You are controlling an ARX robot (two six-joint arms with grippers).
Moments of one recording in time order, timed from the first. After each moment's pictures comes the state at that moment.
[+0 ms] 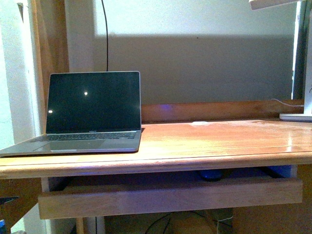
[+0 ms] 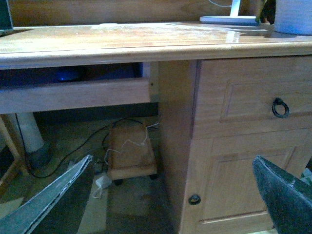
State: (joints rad) left arm 0.02 1.89 0.48 1.36 0.31 1.37; right arm 0.00 0.00 0.01 0.00 0.00 0.00
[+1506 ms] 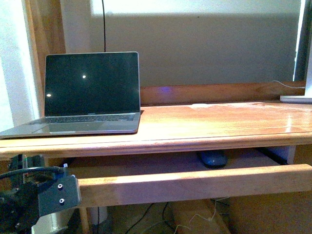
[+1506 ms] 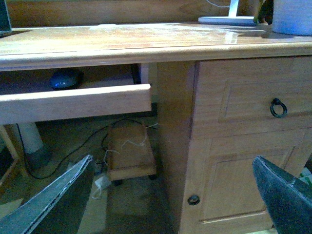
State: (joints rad) left arm -0.08 1.87 0.83 0.43 0.29 1.26; right arm 0.00 0.00 0.01 0.00 0.00 0.00
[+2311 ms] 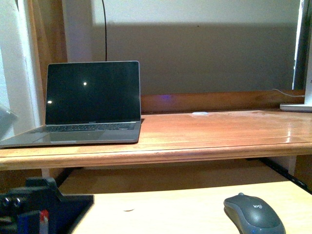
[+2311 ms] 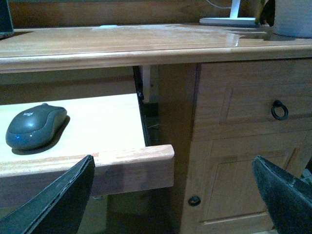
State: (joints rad) left arm -0.26 1.22 0.50 0.47 0.24 -0.13; right arm 0.00 0.00 0.01 0.00 0.00 0.00
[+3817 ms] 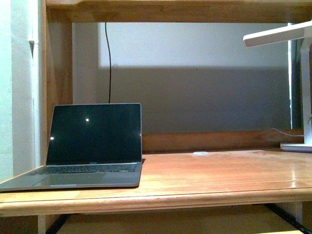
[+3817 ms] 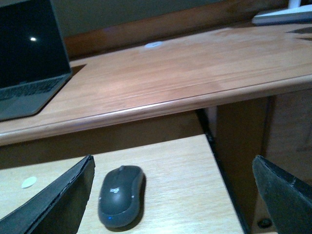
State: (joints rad) left arm -0.01 0.01 0.01 0.00 0.00 -0.01; right arm 0.43 0.74 0.40 0.31 0.27 0.18
